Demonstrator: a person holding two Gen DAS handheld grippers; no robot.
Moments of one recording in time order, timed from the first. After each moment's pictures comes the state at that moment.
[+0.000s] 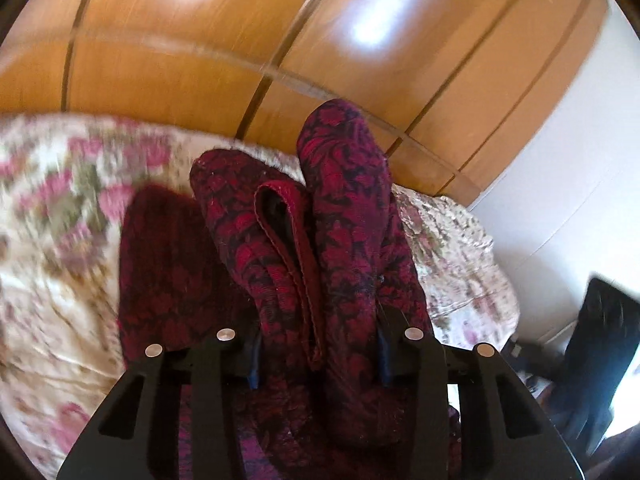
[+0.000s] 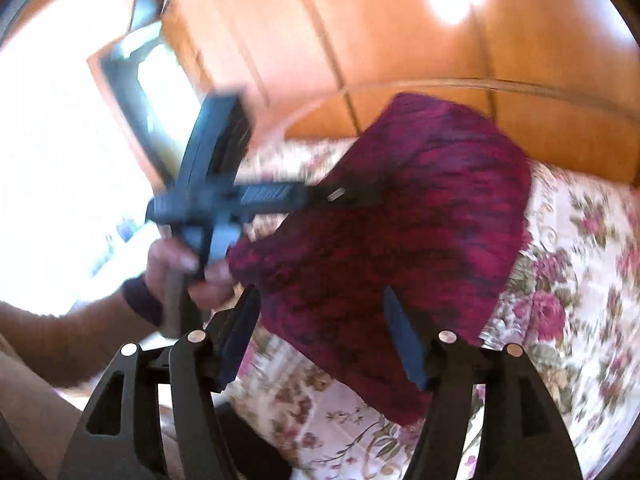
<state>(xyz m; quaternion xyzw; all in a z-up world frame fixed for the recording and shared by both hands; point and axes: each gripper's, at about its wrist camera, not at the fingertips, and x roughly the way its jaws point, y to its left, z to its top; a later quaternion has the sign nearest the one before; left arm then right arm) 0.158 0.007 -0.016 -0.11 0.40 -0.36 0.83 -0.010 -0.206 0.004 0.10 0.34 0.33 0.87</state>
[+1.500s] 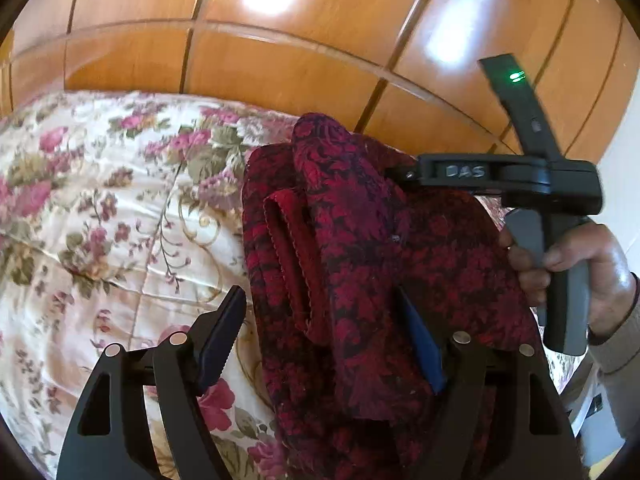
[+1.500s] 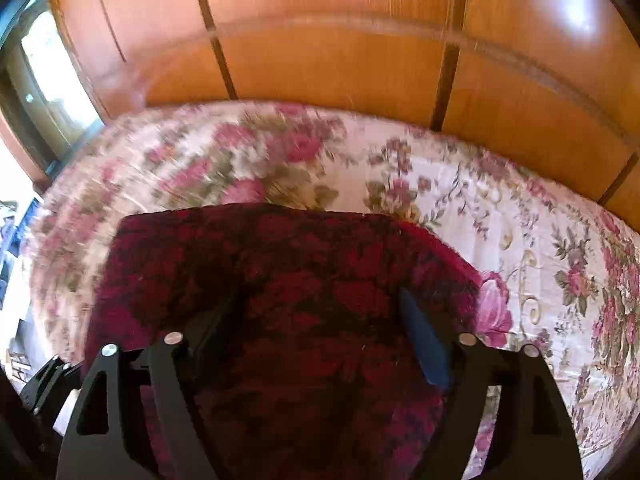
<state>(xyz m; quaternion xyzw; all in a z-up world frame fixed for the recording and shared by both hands) 0.125 0.086 -0.076 -0.10 0.41 -0.20 0.88 0.205 -0.124 -0.062 -0.02 0.48 0.11 0.87</state>
